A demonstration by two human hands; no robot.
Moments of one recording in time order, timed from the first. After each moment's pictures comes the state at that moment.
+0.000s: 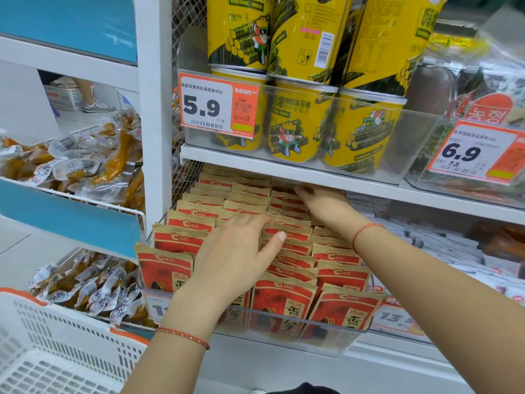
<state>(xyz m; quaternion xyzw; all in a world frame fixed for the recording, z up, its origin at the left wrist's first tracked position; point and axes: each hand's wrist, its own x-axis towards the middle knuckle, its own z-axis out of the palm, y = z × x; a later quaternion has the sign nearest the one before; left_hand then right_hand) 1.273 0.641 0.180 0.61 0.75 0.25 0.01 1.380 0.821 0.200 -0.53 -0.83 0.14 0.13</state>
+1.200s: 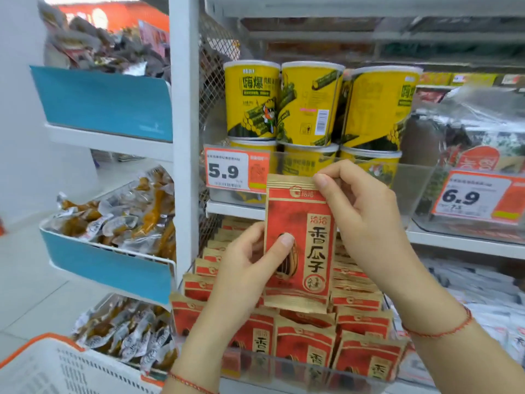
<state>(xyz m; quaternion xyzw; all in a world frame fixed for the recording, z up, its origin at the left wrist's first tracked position) 1.275 0.617 0.229 0.50 0.50 0.65 0.27 1.406 0.696 0.300 -0.21 -0.81 0.21 0.51</state>
